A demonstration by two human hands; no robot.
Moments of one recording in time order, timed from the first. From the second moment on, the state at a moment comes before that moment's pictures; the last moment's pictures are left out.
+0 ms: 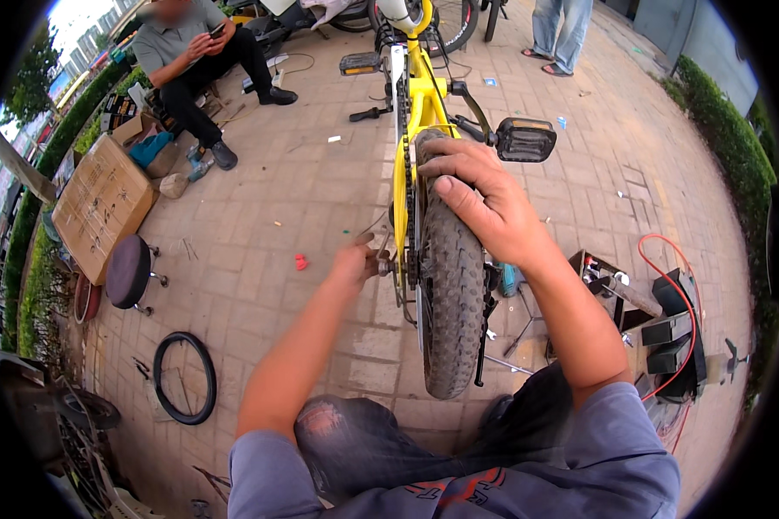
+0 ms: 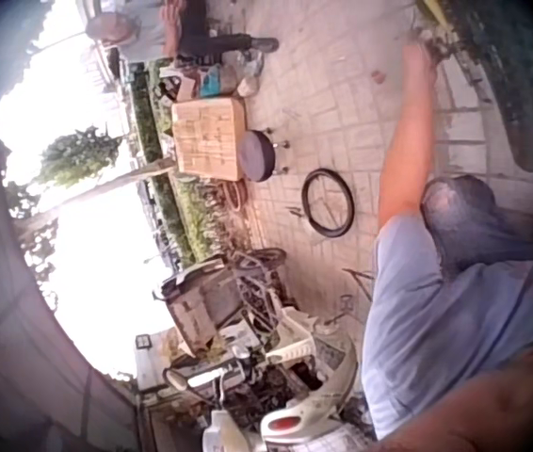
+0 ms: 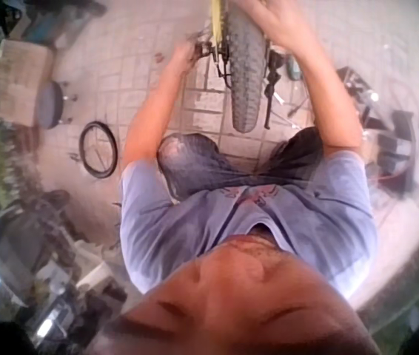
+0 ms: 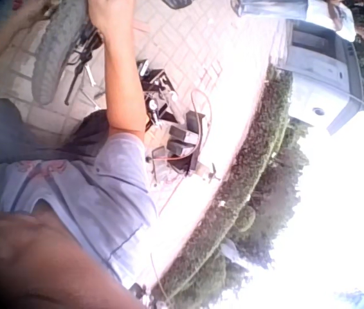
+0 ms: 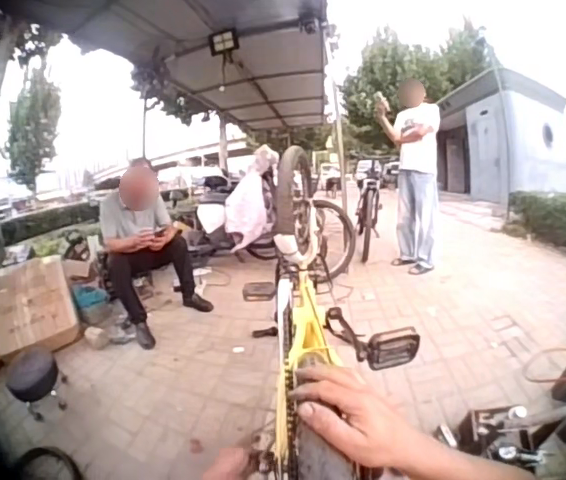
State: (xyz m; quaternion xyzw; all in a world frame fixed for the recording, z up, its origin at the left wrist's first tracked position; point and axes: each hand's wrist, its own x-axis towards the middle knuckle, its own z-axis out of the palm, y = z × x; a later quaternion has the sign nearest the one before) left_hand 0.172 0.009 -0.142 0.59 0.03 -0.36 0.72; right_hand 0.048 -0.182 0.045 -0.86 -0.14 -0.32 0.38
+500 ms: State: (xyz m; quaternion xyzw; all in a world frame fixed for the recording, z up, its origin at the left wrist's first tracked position) left_hand 0.124 0.061 -0.011 0.80 -0.25 -0.24 0.49; right_hand 0.044 -0.181 0.044 -0.86 -0.13 -0.32 0.37
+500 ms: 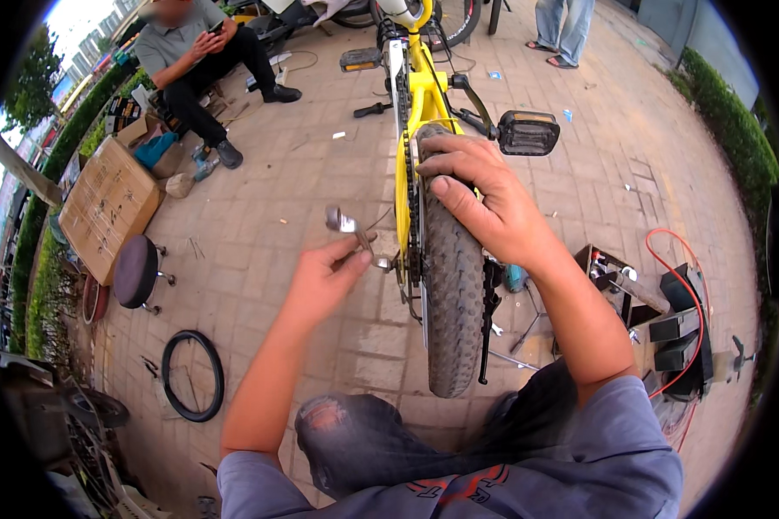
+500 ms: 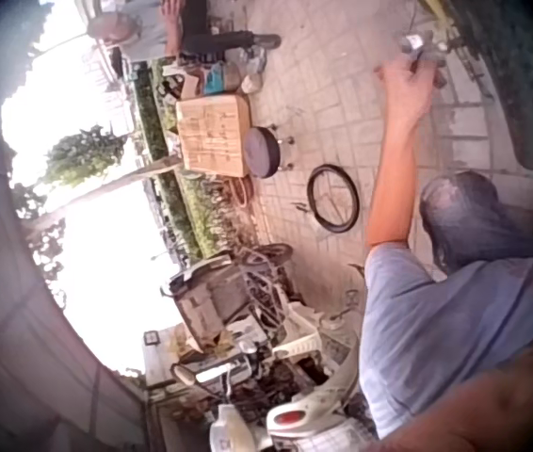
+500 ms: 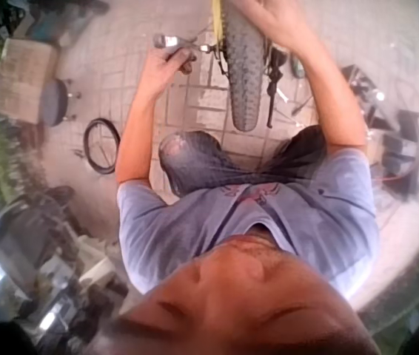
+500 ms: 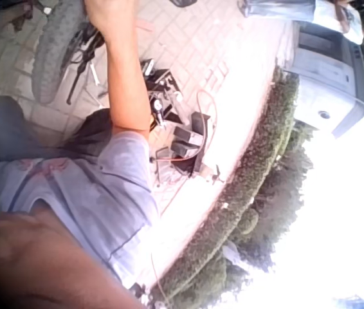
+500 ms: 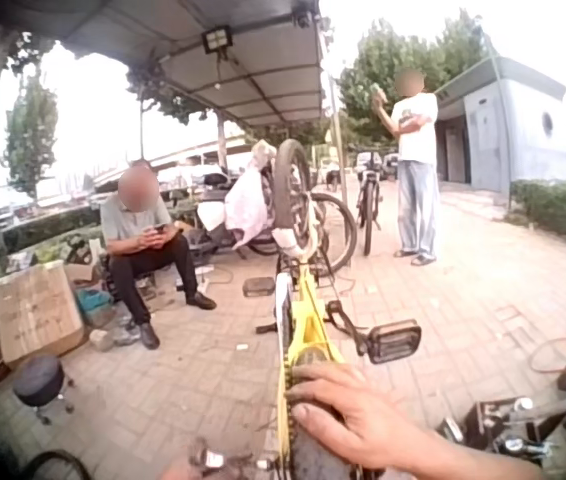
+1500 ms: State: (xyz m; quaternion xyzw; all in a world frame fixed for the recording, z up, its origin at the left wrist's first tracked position) left_hand 0.169 0.046 -0.041 0.55 -0.20 -0.37 0.72; right_hand 0.046 -0.184 0.042 -0.87 -0.13 -0.32 0.37
